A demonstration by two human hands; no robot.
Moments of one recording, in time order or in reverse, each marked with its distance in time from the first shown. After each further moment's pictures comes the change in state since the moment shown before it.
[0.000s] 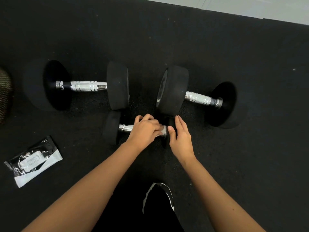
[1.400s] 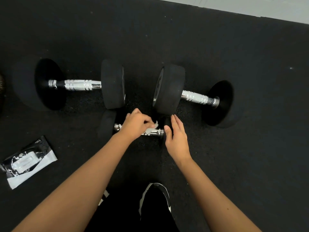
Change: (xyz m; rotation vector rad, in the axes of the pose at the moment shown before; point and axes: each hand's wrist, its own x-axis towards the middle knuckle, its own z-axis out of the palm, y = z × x) left_hand 0.017 -0.020 -0.005 -0.337 0.014 -0.246; right_hand 0.001 0.004 0.003 -0.015 0.031 -0.039
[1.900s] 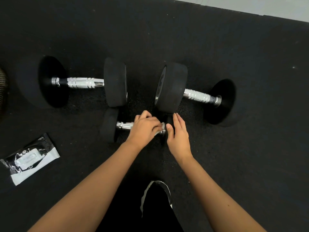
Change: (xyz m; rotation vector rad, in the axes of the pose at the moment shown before) left_hand -0.018 0.008 0.023 0.151 0.137 0.260; right_hand -0.001 0.001 0.002 0.002 0.014 0.004
